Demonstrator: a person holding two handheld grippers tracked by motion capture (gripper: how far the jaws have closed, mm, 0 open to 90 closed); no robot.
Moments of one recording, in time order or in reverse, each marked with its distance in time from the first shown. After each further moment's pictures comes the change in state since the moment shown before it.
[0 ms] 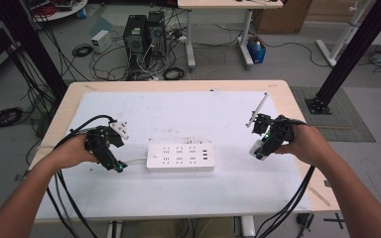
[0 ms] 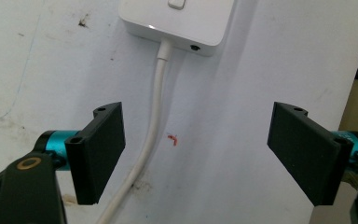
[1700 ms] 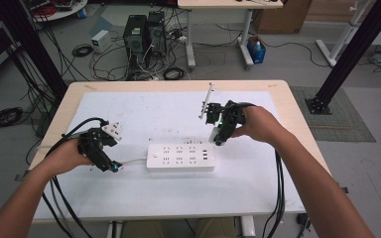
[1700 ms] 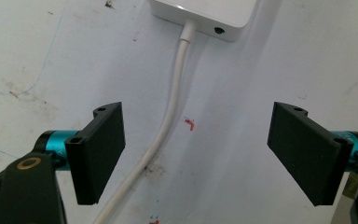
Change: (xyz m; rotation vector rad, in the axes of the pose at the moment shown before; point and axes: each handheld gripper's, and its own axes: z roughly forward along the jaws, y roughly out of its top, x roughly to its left) left arm -0.002 -0.020 0.001 -0.029 0.075 -0.040; right arm 0.020 0.113 0.016 -0.024 -0.001 -0.261
